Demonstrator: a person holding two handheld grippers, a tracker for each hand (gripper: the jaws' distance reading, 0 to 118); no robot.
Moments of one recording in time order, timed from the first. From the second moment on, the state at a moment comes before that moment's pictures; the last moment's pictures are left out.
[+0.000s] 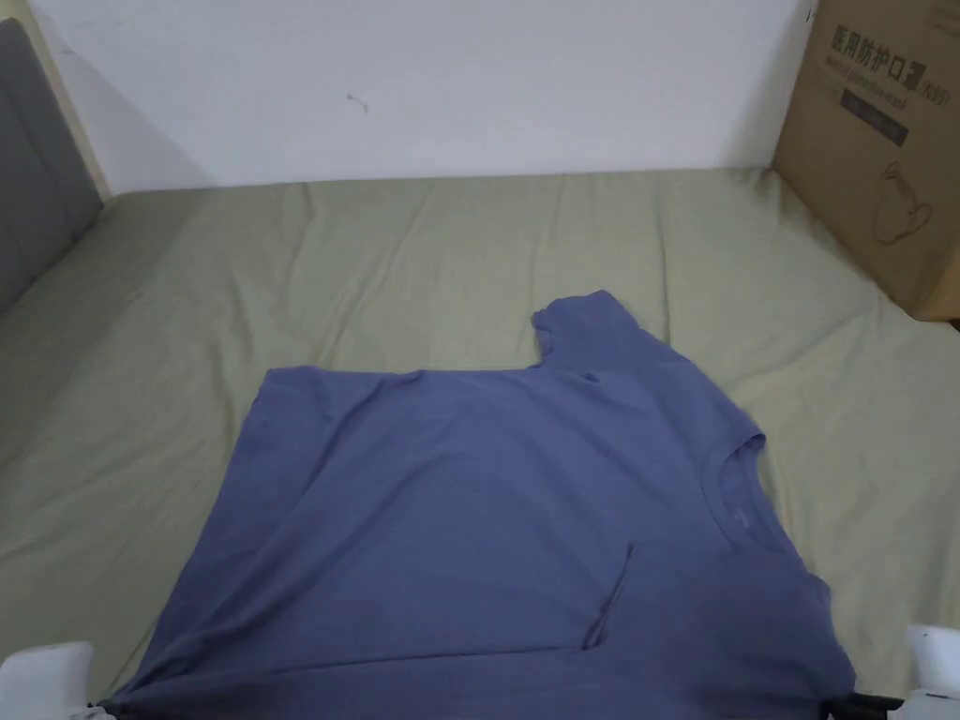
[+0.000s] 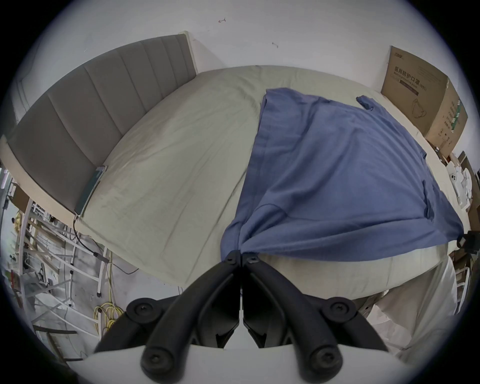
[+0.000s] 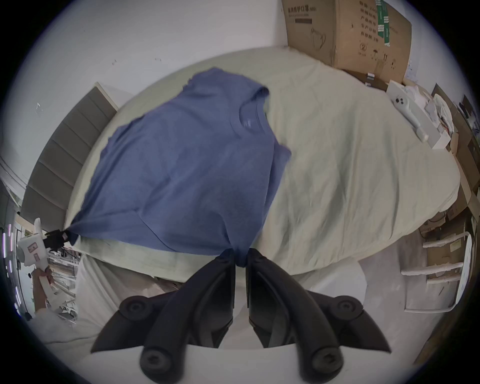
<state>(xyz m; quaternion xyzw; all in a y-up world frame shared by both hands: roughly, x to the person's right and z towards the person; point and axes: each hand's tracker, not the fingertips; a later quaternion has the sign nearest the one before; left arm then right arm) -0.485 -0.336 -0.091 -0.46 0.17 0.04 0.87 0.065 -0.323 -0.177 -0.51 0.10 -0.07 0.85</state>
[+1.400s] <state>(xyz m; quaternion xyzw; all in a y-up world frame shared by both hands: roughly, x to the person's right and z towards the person) -0.498 -0.301 -0.165 -0.45 0.16 0.04 0.88 0.058 -0.329 -0.217 -0.53 0.11 -0.07 0.84</state>
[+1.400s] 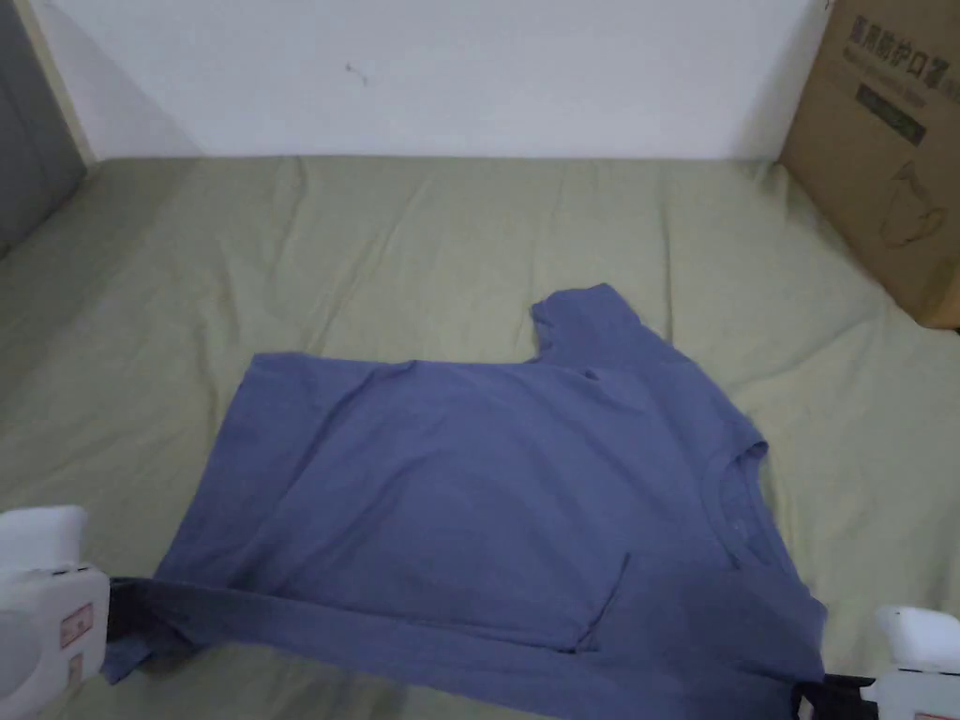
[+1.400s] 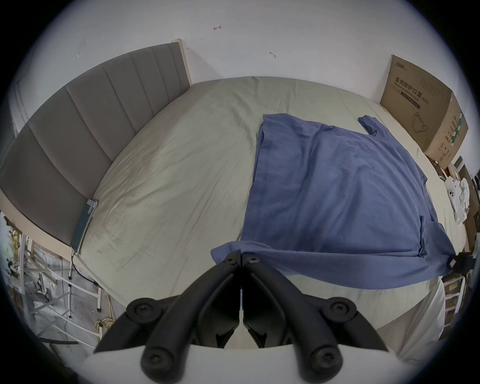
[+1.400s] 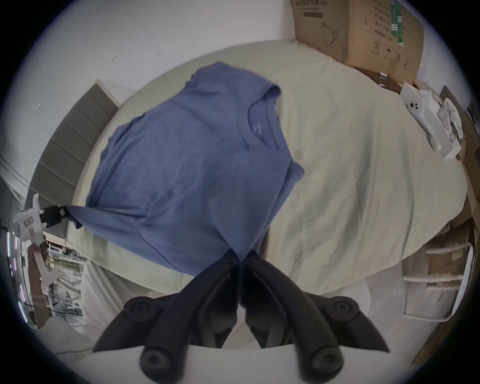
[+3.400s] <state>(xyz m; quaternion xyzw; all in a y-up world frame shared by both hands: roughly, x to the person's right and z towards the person) -0.529 -0.349 -0.219 -0.46 0.14 0.09 0.87 0.073 -0.374 -0.350 -0.52 0.03 -0.09 0.85</state>
